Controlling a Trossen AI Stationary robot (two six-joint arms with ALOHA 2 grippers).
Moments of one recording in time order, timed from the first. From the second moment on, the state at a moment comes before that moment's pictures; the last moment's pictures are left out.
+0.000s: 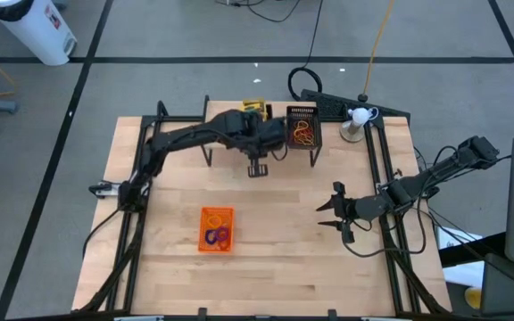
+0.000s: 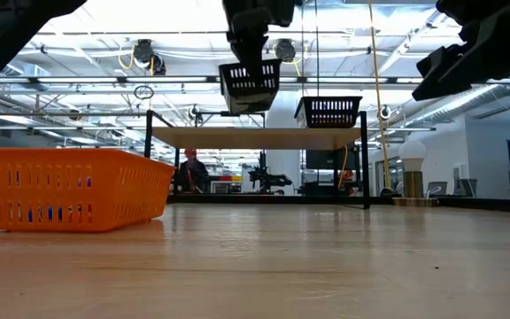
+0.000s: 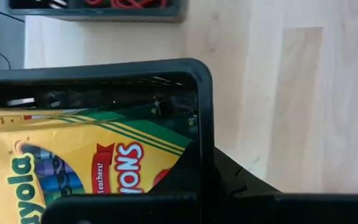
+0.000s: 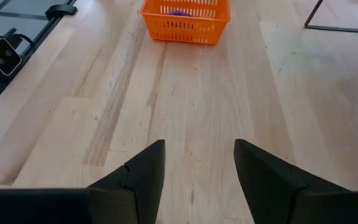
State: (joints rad) left arm 0.16 2.13 2.35 -1.41 -0.26 0.15; right arm 0.44 0.85 0.46 -0.20 0.29 0.20
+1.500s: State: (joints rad) left arm 0.27 2.21 2.35 -1.33 -0.16 0.27; right arm 0.44 0.85 0.46 -0.19 0.32 0.18
